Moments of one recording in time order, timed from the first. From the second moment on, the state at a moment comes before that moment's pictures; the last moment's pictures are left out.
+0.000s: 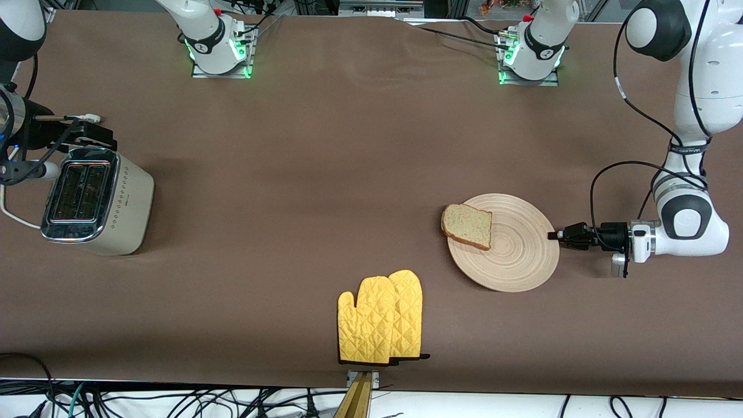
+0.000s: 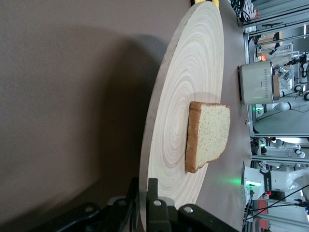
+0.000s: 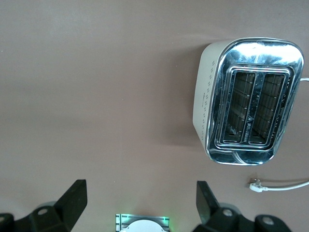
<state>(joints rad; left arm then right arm) 0.32 0.89 0.00 -1.50 -0.91 1.67 0.98 -0.03 0.14 0.03 -1.51 -0.01 1.45 -0.05</state>
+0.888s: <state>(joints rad) 0.11 0.83 -0.13 -1.47 -0.91 1.71 0.57 -0.04 0.14 0.02 -1.51 -0.01 1.45 -0.05</state>
